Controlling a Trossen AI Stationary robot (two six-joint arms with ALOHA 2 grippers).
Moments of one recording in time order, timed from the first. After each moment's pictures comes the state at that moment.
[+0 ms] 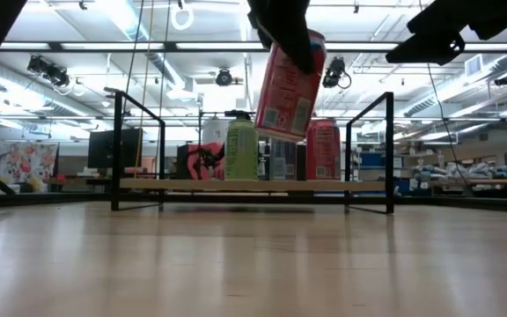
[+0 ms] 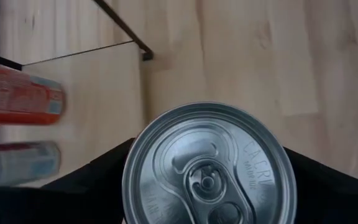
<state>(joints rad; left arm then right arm) -0.15 2.04 1.99 -1.00 -0.27 0.06 0.61 1.01 0.57 -0.09 0.71 0.34</state>
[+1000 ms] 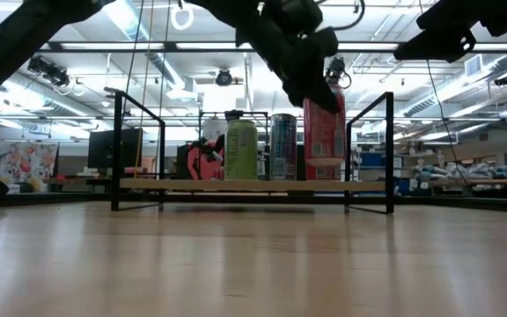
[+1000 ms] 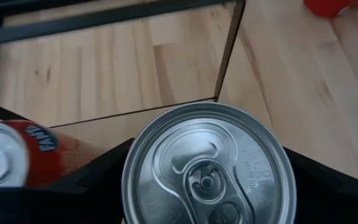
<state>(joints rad) 0.23 2.15 1.99 -0.67 0.20 0.35 0.67 1.01 0.57 -0.10 0.77 0.37</state>
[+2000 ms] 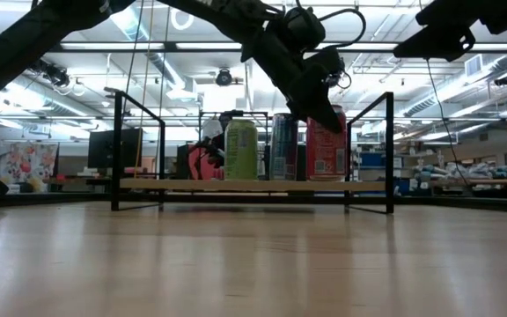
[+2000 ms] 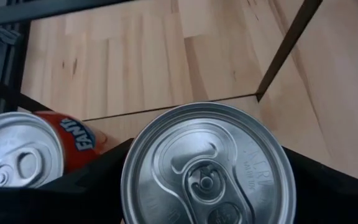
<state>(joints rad) 0.25 2.21 1.99 -0.61 0.15 0.36 0.67 1.01 0.57 -0.09 0.77 0.36</state>
